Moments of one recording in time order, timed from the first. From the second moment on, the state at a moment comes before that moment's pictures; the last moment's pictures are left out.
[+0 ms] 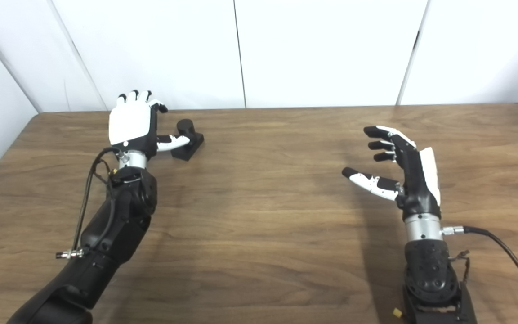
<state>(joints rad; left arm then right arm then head) -0.57 0.26 -0.26 0.43 0.99 0.46 0.21 -0.19 -0.16 -0.02 -0.10 -0.34 0.03 -0.12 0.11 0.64</state>
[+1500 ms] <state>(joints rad) -0.64 0.25 -0.34 0.47 0.95 0.45 -0.01 -0.18 -0.15 -0.03 -0.12 -0.34 0.05 -0.12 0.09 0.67</state>
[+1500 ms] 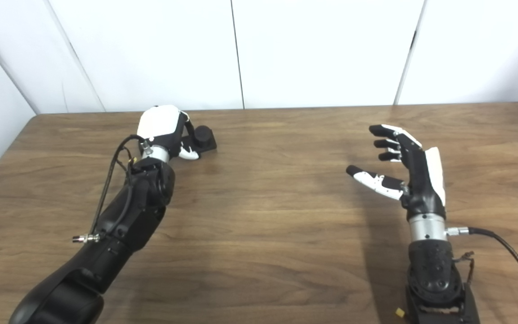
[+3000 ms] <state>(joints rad) -0.43 0.30 -0.35 0.18 0.44 -0.02 -0.30 -0.19 -0.18 -0.04 -0.14 -0.34 0.08 -0.09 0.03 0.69</state>
